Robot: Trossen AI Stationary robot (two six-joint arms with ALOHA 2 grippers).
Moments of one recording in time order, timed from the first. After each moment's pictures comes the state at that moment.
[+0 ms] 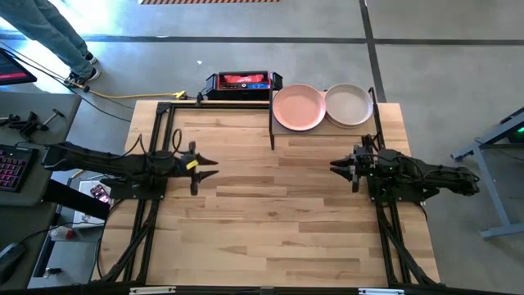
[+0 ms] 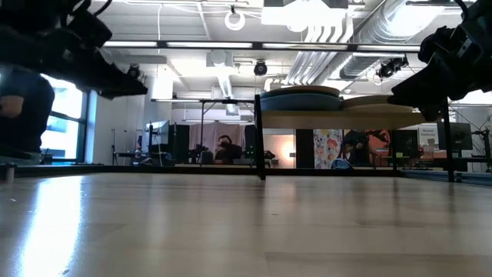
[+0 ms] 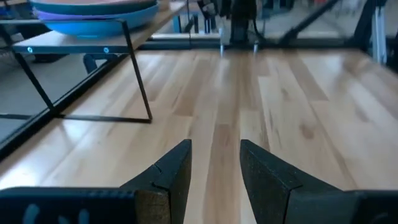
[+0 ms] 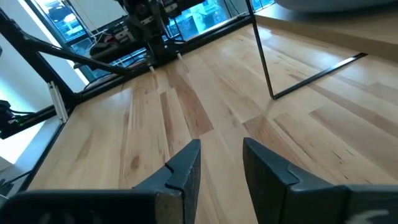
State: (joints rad) left arm -0.04 0.55 0.14 0.16 -0.21 0.02; right arm -0.08 0.02 0.11 -0.32 0.05 0.39
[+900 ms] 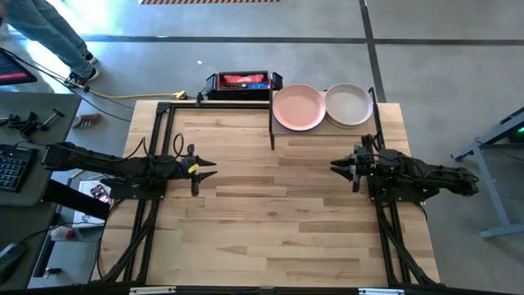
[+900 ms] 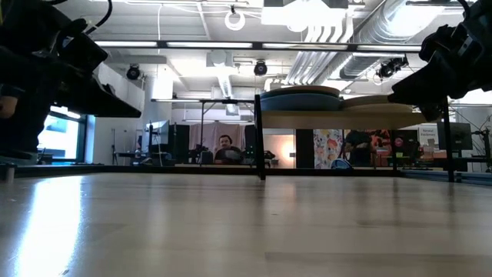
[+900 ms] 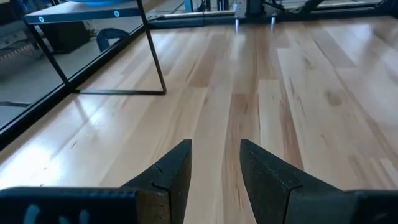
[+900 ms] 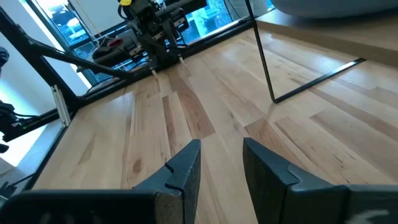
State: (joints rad) left arm -0.05 0.55 0.02 0.23 -0.26 0.04; right arm -0.08 0.00 0.11 -0.32 0.05 0.39
